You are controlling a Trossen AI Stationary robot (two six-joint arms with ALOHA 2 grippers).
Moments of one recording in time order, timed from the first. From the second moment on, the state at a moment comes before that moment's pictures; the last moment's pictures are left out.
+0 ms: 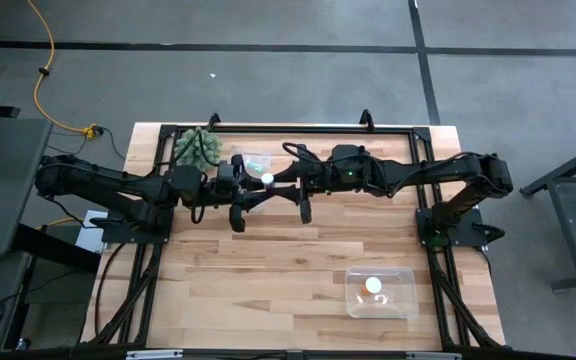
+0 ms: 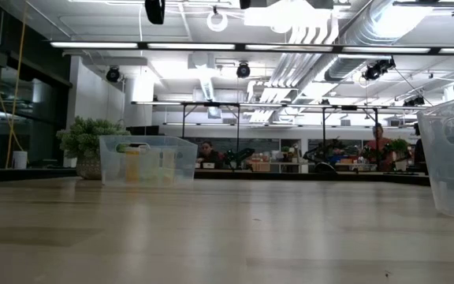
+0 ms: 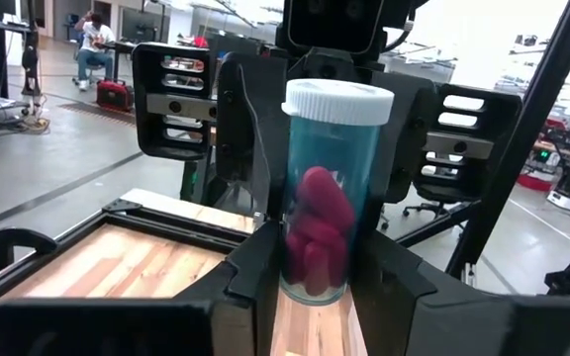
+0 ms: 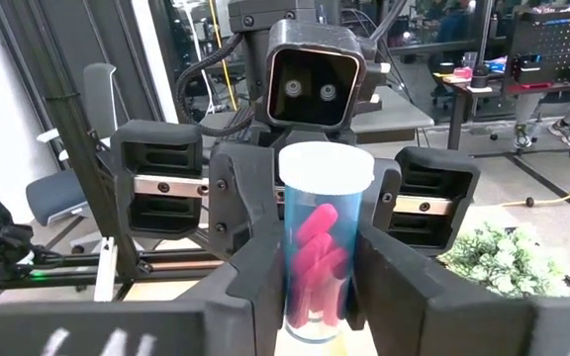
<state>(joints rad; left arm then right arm) 0.03 1.12 0.74 0.42 -0.19 -0.21 -0.01 1.56 1.30 0.21 -0.09 0.08</state>
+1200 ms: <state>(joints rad) 0.05 1.40 0.74 0.21 -0.11 -0.28 -0.05 1.50 1.29 -0.36 -0.13 0.05</state>
